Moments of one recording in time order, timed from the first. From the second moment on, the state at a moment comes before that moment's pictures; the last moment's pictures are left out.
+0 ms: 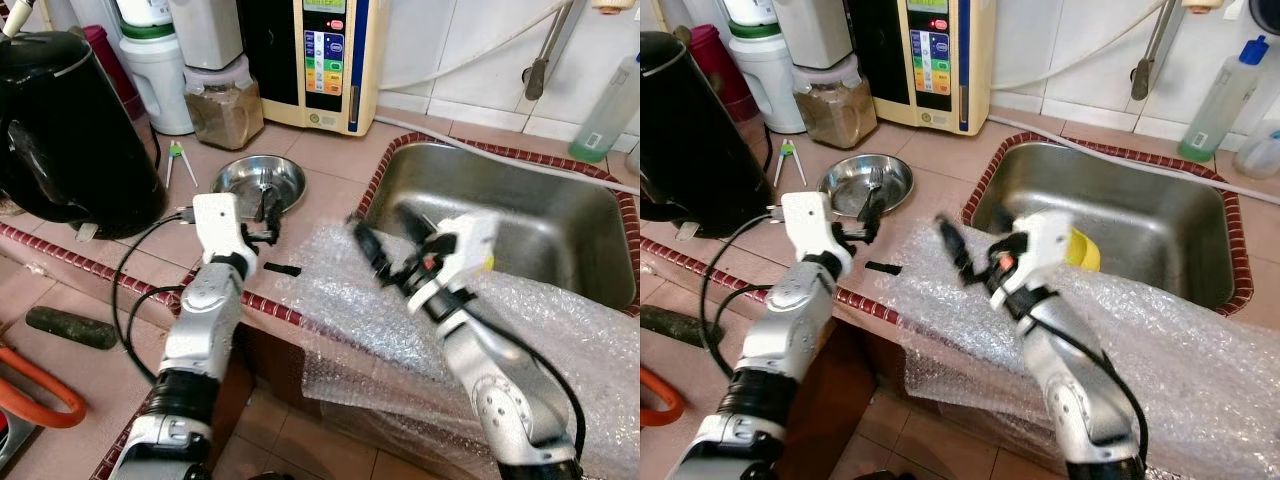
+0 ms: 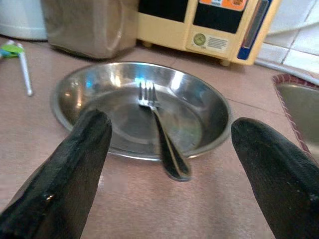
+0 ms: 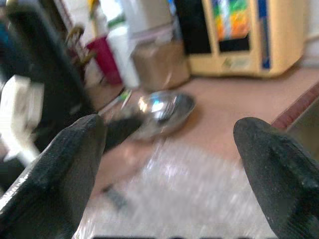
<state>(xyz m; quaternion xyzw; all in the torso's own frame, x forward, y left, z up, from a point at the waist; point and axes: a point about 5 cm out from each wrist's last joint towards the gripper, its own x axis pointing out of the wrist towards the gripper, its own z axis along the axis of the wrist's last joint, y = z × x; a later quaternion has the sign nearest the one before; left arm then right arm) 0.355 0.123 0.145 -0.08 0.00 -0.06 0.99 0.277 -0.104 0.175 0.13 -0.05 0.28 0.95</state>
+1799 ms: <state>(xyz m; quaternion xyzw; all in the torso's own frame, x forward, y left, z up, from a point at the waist) 0.368 0.125 0.129 -0.08 0.02 -0.04 1.00 0.264 -0.086 0.168 0.11 -0.01 0.33 0.94</state>
